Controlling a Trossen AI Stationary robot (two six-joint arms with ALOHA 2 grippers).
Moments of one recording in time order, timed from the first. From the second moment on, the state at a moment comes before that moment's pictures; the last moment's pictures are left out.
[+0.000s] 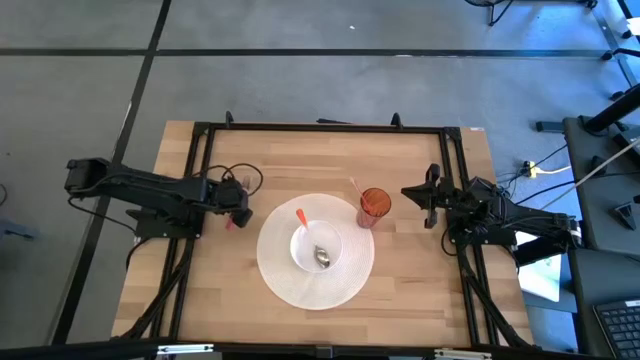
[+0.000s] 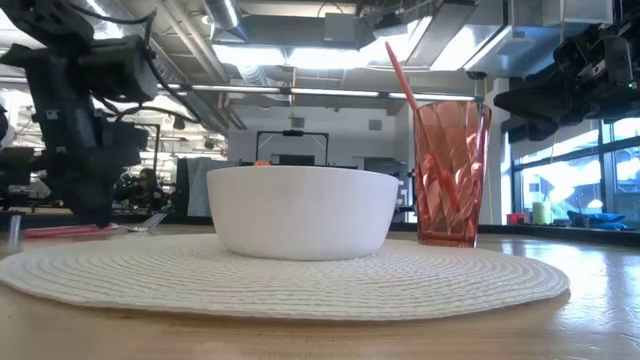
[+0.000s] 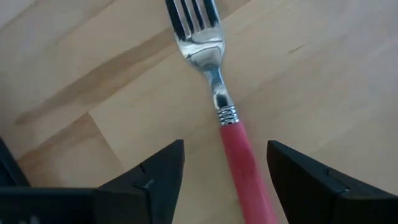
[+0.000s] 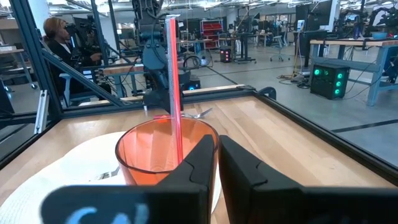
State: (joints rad) left arm 0.06 1.01 0.38 -0.72 -0.30 -0.92; right arm -0.21 0.02 0.01 0.02 -0.03 0.07
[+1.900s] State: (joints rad) left arm -0.42 1.73 1.36 -1.31 -0.65 -0.78; right arm -0.21 0.02 0.01 0.02 -0.03 0.07
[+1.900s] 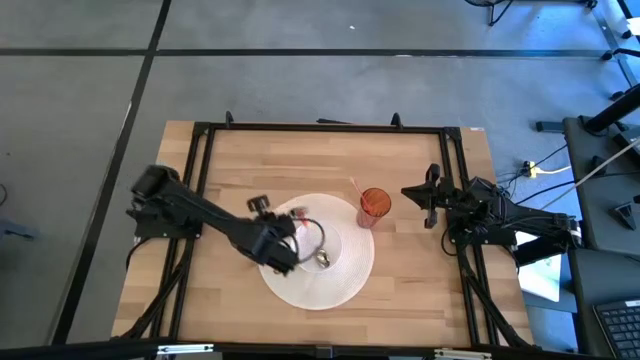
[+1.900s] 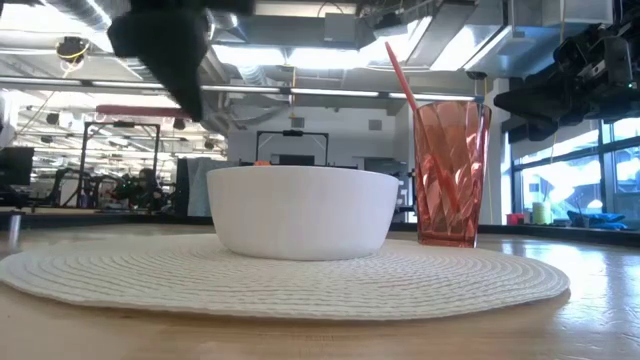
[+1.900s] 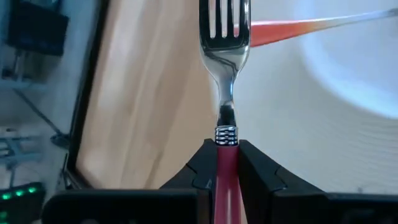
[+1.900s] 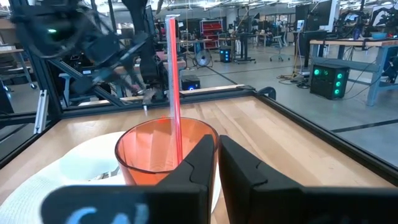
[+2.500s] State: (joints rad) left arm -0.34 1.97 1.70 -1.29 -0.33 -0.52; right arm -0.21 0.02 0.01 0.02 -0.03 0.07
